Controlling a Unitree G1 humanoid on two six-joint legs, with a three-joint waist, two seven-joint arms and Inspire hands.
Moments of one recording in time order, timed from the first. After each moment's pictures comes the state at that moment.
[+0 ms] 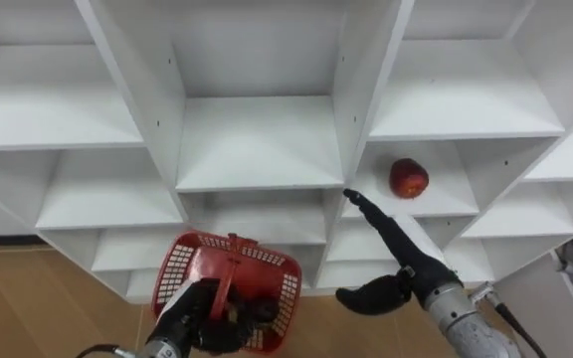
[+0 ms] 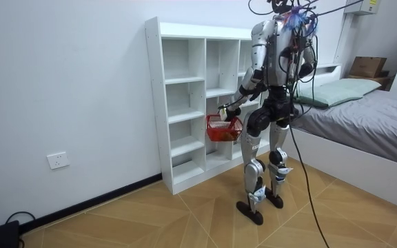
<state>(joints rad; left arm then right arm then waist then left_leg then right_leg) 0.13 0.28 -0.29 0.69 -0.13 -0.23 -0.11 0.17 -0.35 0.26 0.23 -0.31 -0.23 -0.03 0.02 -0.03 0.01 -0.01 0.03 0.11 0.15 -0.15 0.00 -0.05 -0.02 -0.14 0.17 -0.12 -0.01</state>
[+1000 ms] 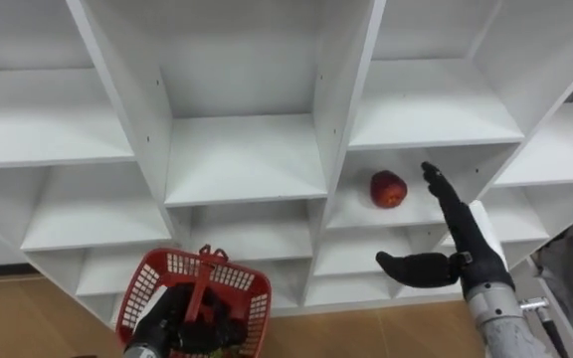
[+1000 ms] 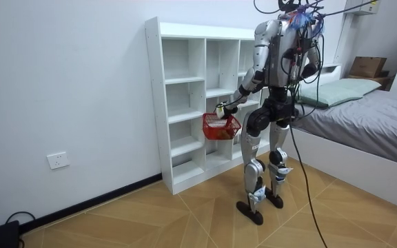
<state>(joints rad) 0.14 0.29 -0.22 0.70 -0.12 -0.23 -0.07 0.19 -0.35 0.14 0.27 -0.09 -0.24 -0.18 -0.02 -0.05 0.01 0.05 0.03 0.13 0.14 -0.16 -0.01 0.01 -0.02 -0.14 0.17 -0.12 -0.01</state>
